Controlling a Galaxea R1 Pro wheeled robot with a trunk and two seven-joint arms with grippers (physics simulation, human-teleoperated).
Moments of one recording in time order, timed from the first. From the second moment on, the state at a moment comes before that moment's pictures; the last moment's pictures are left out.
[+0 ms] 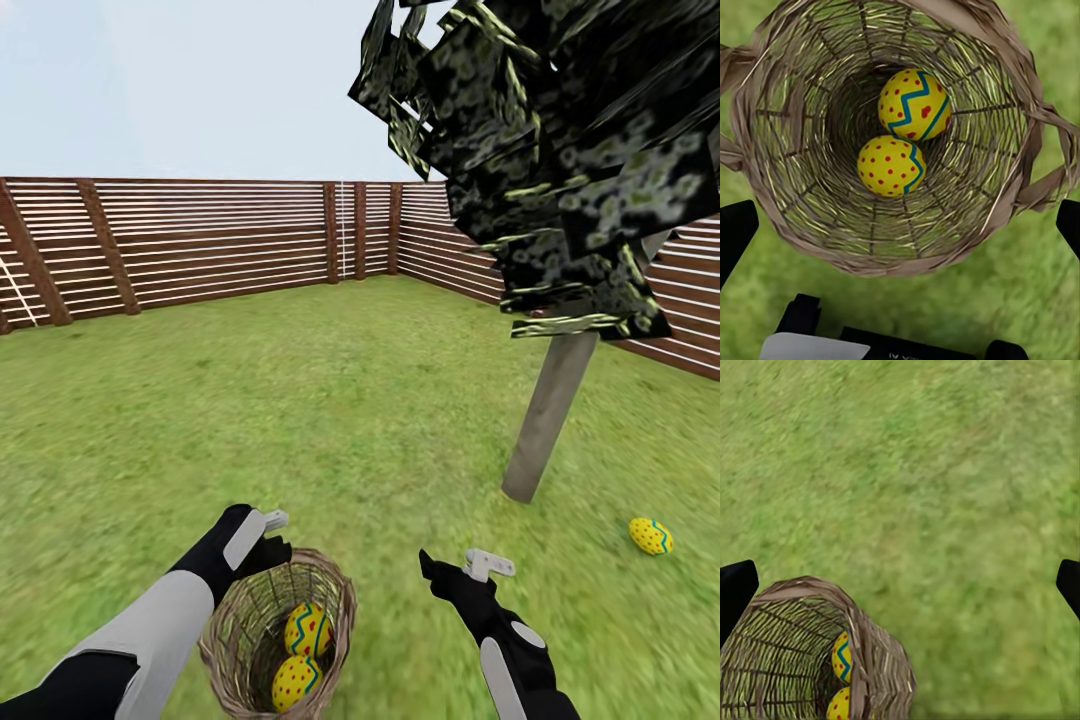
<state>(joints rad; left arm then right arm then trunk) -0.81 -0.07 -0.06 -0.46 0.55 0.77 0.46 -0.15 0.14 0.02 -1.35 -0.29 0.36 -0.08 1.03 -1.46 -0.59</state>
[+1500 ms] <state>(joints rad) -0.81 -0.07 -0.10 -0.46 0.56 0.75 0.46 -0.15 0.14 0.02 -1.32 -0.29 0.36 -0.08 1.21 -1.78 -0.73</state>
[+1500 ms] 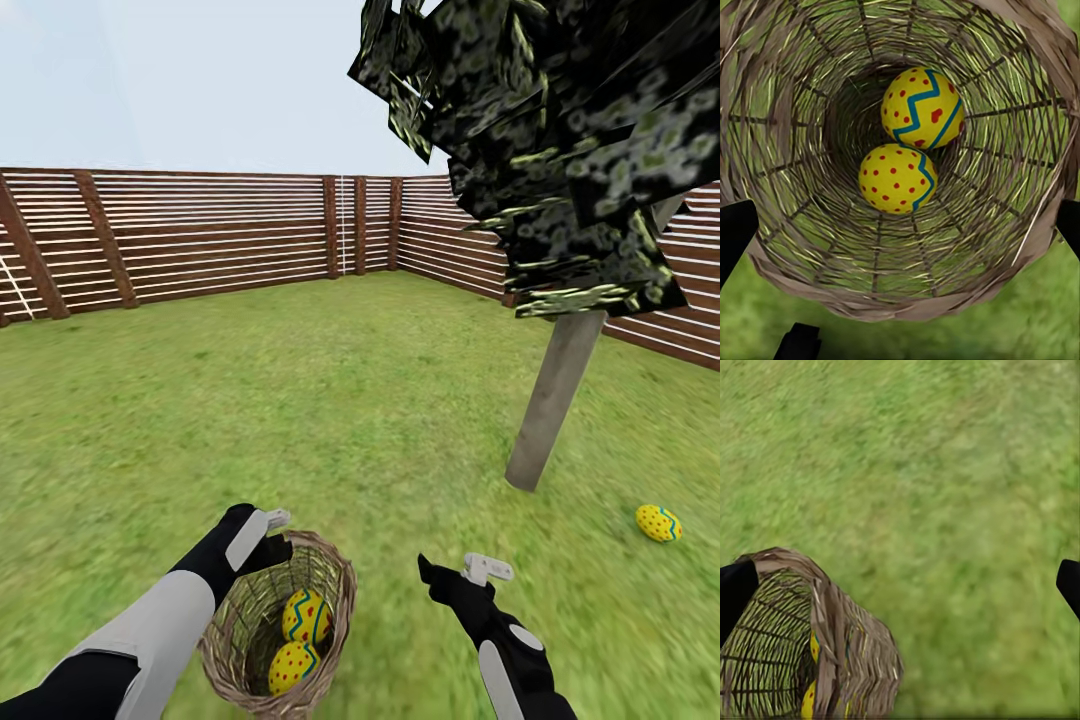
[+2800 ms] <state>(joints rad) -0.81 -0.07 -0.13 -0.47 0.55 0.73 0.46 0.00 0.14 0.04 -1.58 -0.29 0.36 -0.06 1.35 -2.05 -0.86</state>
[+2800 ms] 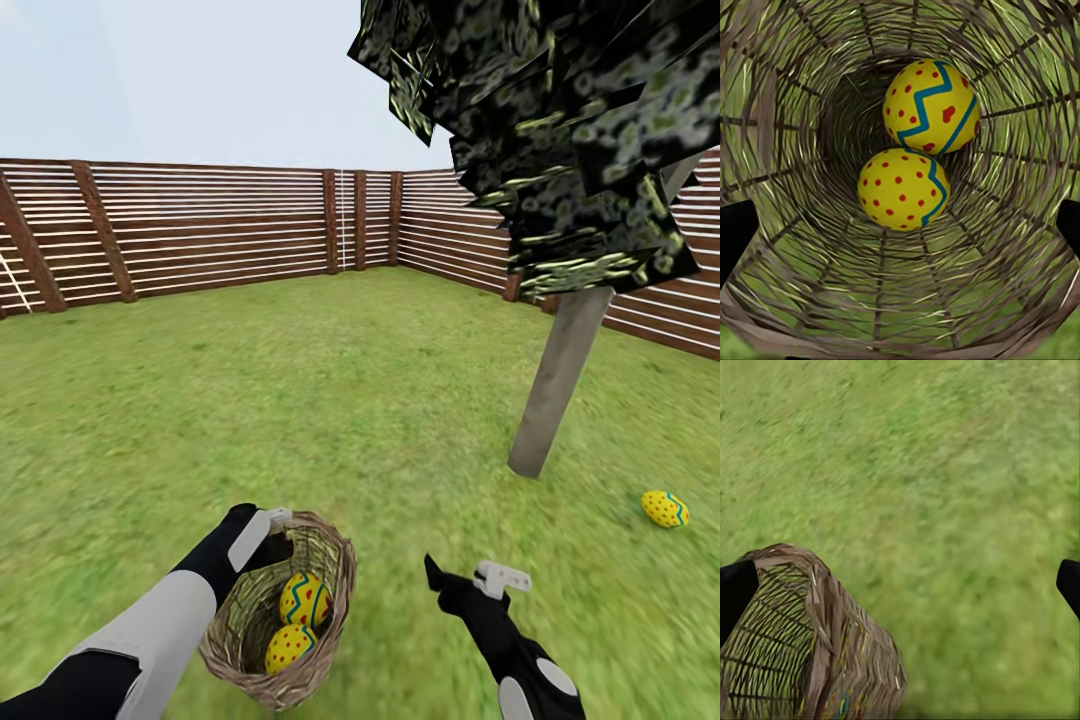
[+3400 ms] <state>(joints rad) -0.81 -0.07 -0.13 -0.47 0.55 0.71 0.46 0.01 0.13 0.04 -1.58 -0.29 0.36 -0.03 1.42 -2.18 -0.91</state>
